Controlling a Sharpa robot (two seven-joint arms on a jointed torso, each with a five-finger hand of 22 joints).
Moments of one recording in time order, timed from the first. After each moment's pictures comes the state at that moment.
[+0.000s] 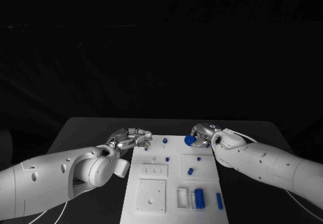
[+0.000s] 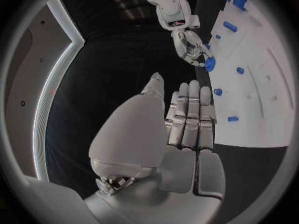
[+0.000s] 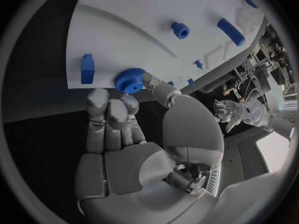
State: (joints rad) left arm 1.33 -0.82 -0.21 1.51 0.03 -0.32 0.32; left_hand 1.54 -0.08 0.02 0.29 0.07 0.76 0.18 0.40 0.37 1.14 0.12 0.12 0.16 0.94 0.11 0.46 0.57 0.05 0.72 0.01 0.49 1.24; right arm 1.24 -0.46 -0.12 0.88 -1.48 -0.35 -0.12; right_hand 1.04 -0.24 0.67 -0.22 0.12 0.80 0.15 0.28 0.41 1.17 0.03 1.04 1.30 1.30 -0.08 1.30 0.94 0.21 1.28 -0.07 1.01 1.31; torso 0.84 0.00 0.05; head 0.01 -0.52
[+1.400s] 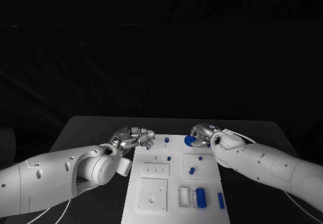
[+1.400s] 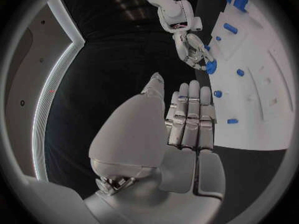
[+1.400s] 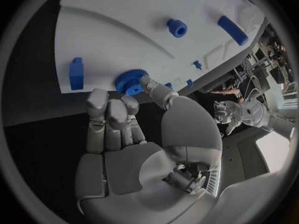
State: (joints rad) left arm 1.33 -0.81 -0.21 1.51 0.03 -0.32 0.31; left_hand 1.54 -0.08 0.02 0.29 0.07 0.76 0.18 0.39 0.37 1.14 0.12 0.12 0.16 0.94 0.11 0.45 0.57 0.05 0.72 0.01 0.49 1.24; right arm 1.23 -0.43 -0.11 0.85 -1.48 -0.34 -0.11; right_hand 1.02 -0.19 0.69 -0.21 0.07 0.83 0.13 0.30 0.42 1.17 0.02 1.06 1.29 1.30 -0.08 1.30 0.97 0.20 1.27 -0.07 1.04 1.31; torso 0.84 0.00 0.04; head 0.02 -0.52
